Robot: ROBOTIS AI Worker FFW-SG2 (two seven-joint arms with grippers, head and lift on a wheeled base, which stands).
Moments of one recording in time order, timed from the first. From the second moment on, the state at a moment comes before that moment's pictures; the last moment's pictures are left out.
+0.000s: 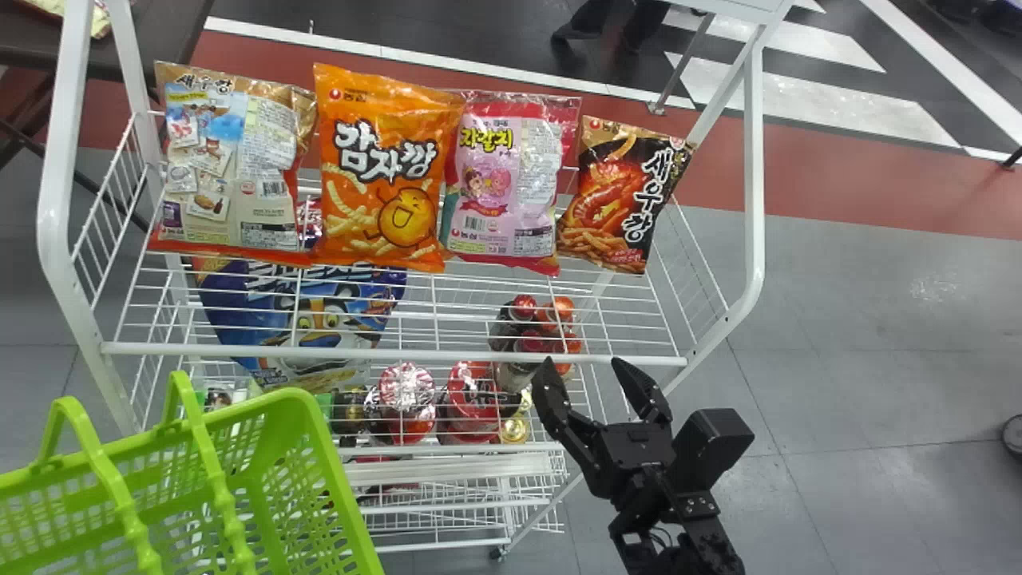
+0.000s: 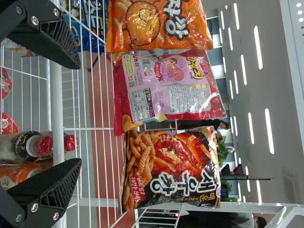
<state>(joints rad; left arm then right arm) 0.67 0.00 0.14 -2.23 0.32 0.98 -1.30 0.54 -0.18 -0.07 -1.79 -0.30 -0.15 0.09</state>
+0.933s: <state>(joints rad) 0.66 0.00 0.14 -2.21 0.32 0.98 -1.29 0.52 -0.19 -0.04 -1.75 -0.31 -0.15 0.09</state>
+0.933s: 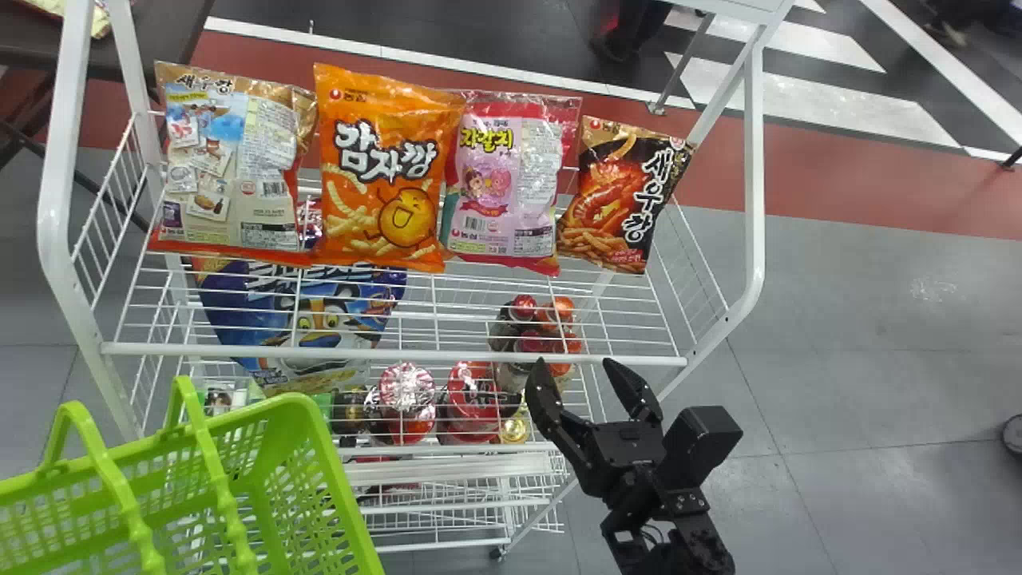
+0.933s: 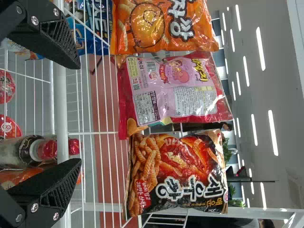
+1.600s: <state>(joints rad) 0.65 0.00 0.13 -2.21 0.31 1.04 -1.28 0.25 -0.19 0.21 -1.77 -0.30 0.06 0.08</state>
